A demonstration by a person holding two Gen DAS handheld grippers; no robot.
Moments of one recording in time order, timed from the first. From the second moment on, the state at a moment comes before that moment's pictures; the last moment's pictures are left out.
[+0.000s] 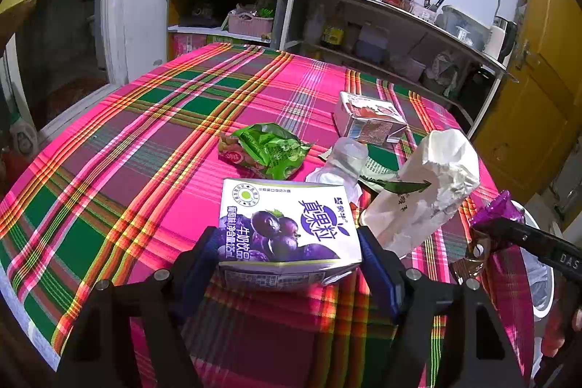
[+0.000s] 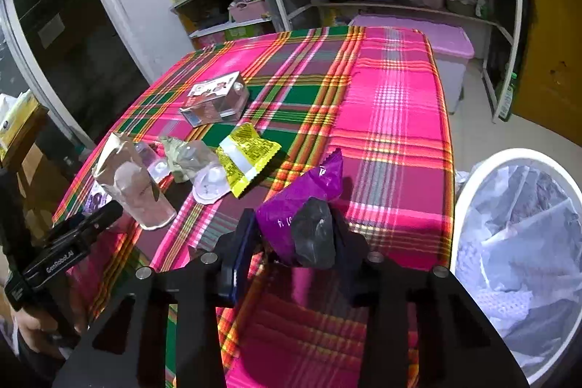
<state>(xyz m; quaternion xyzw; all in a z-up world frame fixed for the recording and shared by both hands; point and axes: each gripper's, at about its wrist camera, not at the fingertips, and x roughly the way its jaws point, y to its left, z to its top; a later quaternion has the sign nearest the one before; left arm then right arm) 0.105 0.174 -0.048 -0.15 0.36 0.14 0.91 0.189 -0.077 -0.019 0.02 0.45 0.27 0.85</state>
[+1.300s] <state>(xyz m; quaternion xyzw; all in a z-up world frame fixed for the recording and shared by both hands) 0.051 0.049 0.031 -0.09 0.29 0.00 0.95 0.096 -0.166 0.042 0.04 0.37 0.24 0.90</state>
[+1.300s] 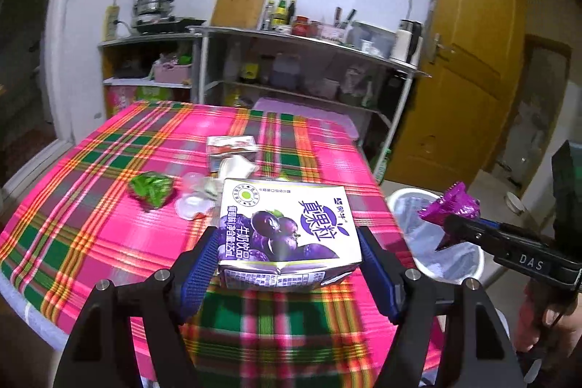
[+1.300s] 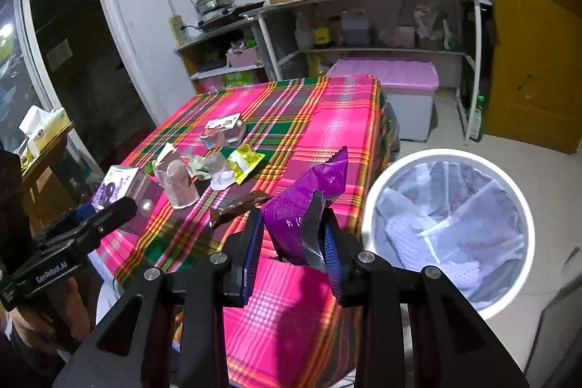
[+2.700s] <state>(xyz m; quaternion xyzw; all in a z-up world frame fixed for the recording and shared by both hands) 0.172 -0.118 -0.023 -0.01 0.38 -0.18 0.91 0.149 -0.304 -0.031 0.11 0.44 0.11 0.89</state>
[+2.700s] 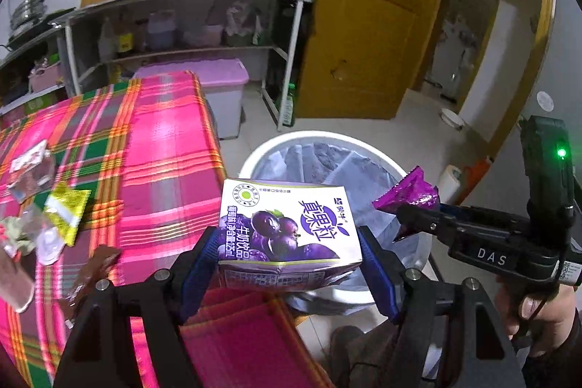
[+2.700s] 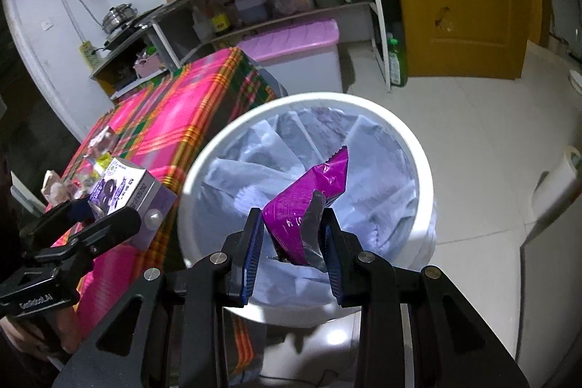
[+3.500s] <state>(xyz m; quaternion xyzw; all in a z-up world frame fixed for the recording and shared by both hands) 0.199 -0.142 -0.039 -0.02 0.41 -0.22 0.88 0.152 -0.320 -0.031 0.11 0.43 0.10 0.89</state>
